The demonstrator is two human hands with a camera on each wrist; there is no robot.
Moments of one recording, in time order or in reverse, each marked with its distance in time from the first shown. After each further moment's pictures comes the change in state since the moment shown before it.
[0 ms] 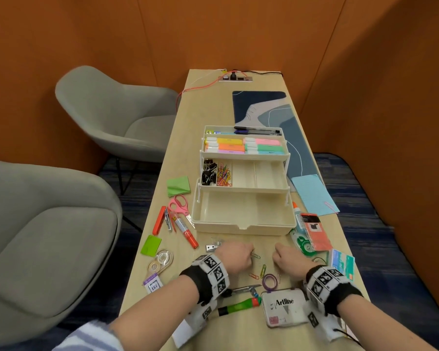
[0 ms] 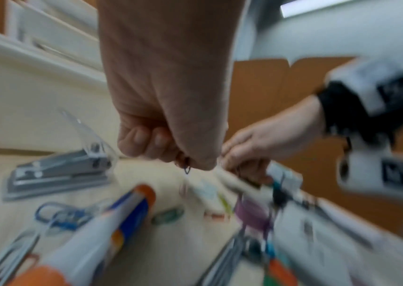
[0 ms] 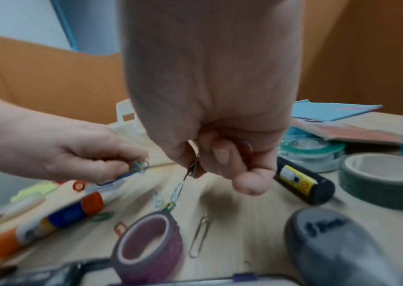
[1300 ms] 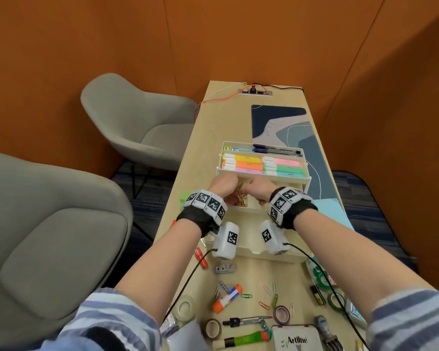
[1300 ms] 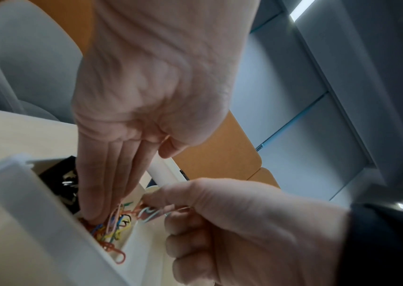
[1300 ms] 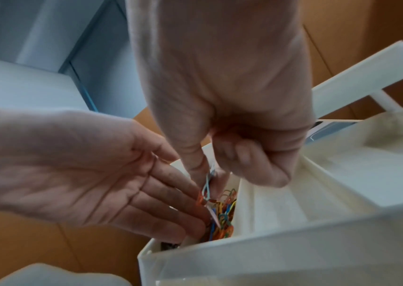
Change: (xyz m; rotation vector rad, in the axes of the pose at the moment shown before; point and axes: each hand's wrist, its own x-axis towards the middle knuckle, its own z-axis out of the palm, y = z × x) left_hand 0.040 -0.084 -0.165 -1.057 0.380 -0.499; right_hand 0.077 -0.166 -0.151 0.305 0.151 -0.123
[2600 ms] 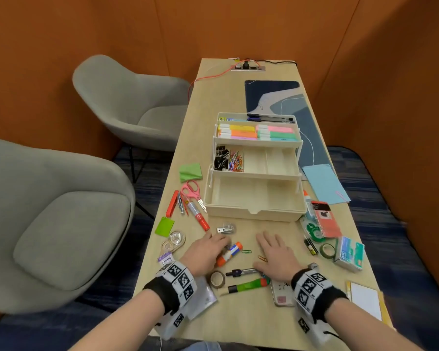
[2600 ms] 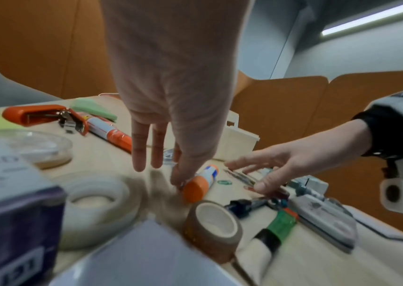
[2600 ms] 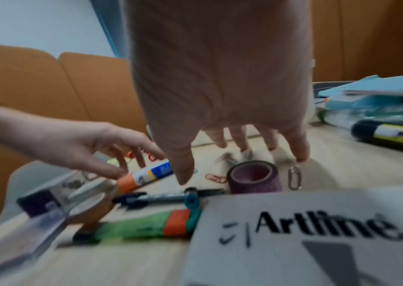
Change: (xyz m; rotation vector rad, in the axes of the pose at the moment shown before) left_hand -0.115 -0.207 0.053 1.016 -0.203 0.524; right_hand -0.145 0.164 0.137 -0.526 -0.149 -0.042
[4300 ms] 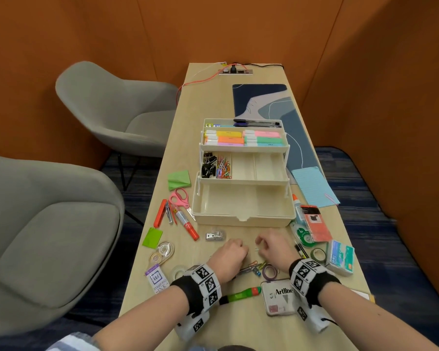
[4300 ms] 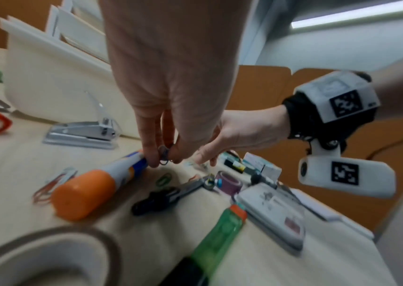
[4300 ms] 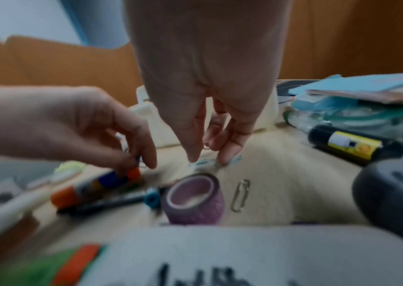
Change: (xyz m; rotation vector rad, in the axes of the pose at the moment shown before) left_hand 0.051 0.062 0.000 -0.067 0.055 0.091; right_hand 0.028 0.032 -0.022 0.255 0.265 -0.034
